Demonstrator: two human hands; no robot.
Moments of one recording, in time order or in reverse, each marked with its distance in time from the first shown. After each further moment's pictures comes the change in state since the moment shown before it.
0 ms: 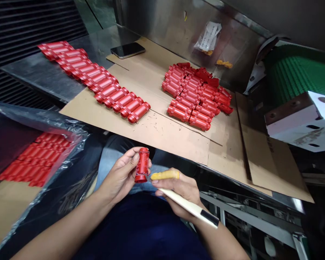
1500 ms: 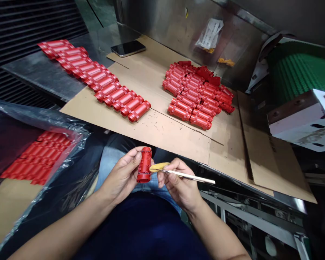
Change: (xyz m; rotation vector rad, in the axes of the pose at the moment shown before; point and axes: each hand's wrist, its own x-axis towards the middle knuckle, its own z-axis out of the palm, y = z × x) left_hand -0.001 -0.004 0.005 -0.041 0.044 -0.016; right_hand 0.000 0.022 0.019 0.793 0.149 0.348
